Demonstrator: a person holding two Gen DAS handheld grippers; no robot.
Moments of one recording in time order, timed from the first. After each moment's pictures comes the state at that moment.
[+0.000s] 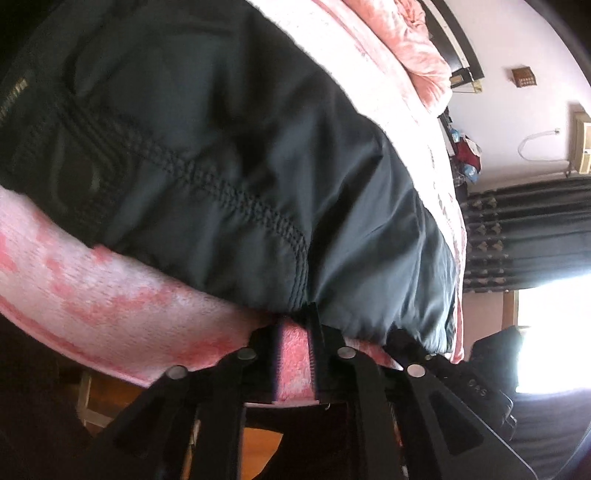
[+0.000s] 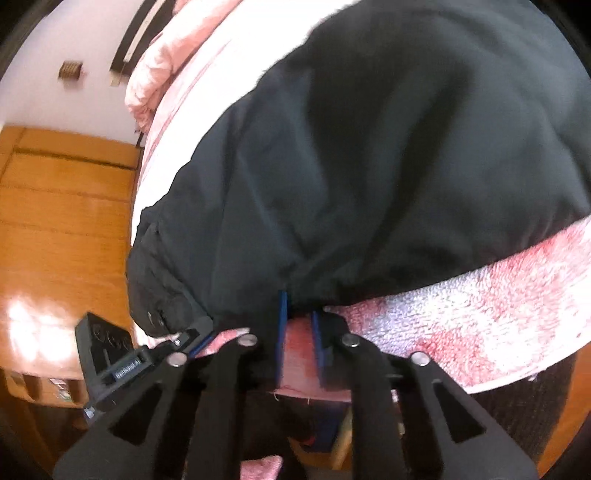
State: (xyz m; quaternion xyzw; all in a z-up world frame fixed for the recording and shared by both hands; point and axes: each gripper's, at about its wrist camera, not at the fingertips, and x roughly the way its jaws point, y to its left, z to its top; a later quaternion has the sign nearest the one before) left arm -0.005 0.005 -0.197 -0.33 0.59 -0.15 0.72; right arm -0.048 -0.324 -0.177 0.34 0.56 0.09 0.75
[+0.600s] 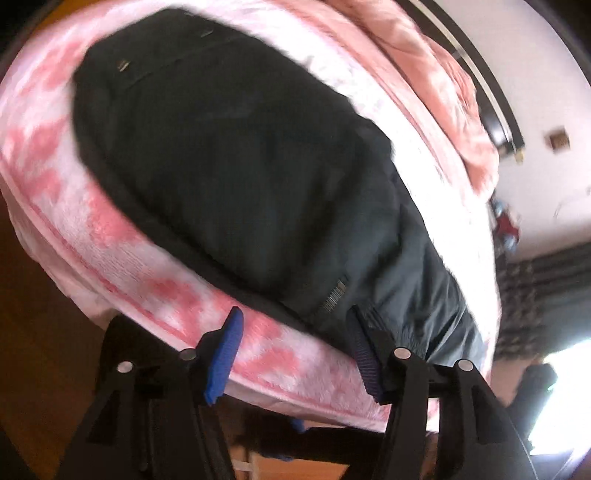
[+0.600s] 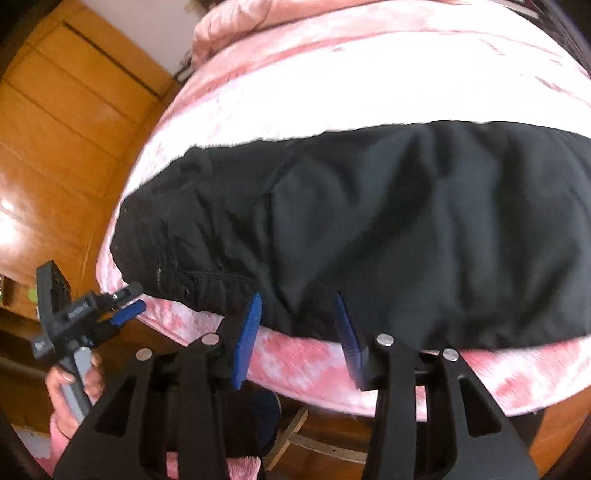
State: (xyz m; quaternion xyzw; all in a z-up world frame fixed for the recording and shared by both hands) left arm -0.021 0.204 -0.168 -0.36 0.54 -0.01 0.76; right arm -0.009 -0.201 -0.130 0.15 0.56 0.17 0.80
